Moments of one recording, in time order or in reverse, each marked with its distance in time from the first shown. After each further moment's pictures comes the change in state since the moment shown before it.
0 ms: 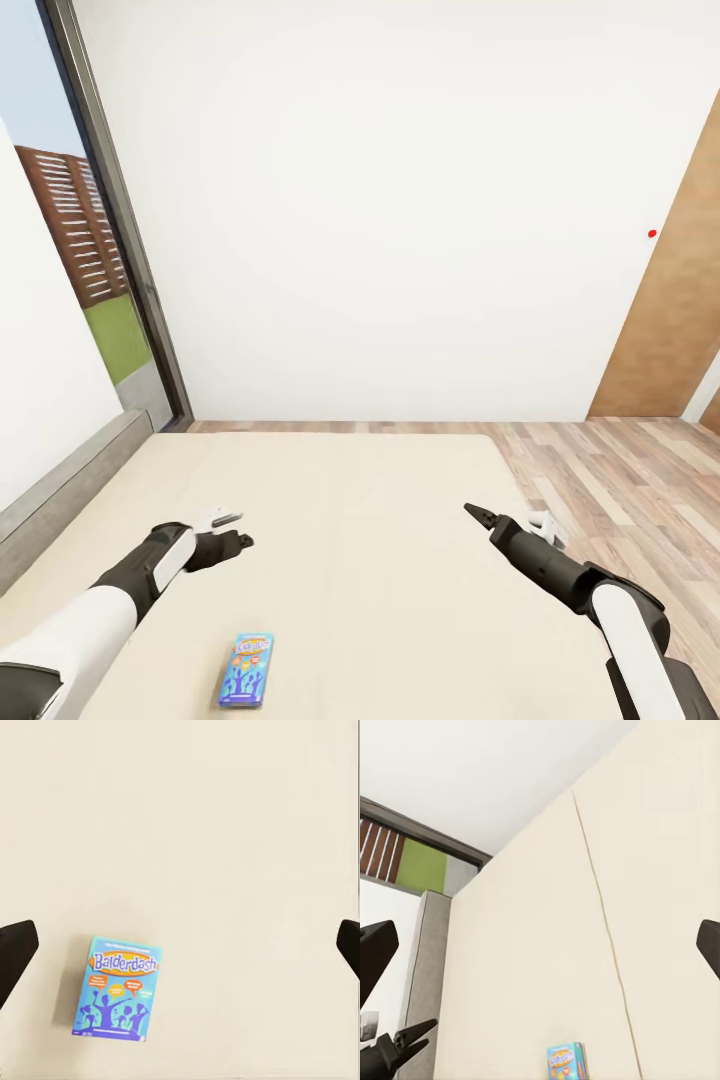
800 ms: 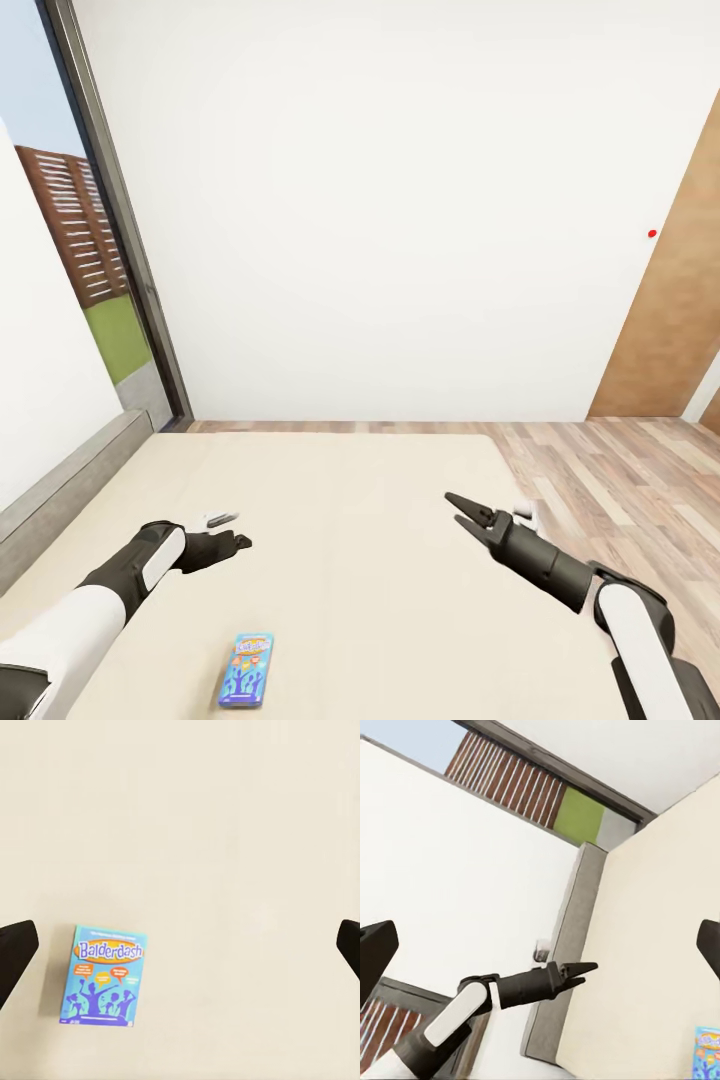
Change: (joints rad) left arm -0.001 0.034 0.002 -0.005 0.000 0.058 -0.099; right arm -0.001 -0.005 -0.020 -0.004 -0.018 0.160 0.492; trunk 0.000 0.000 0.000
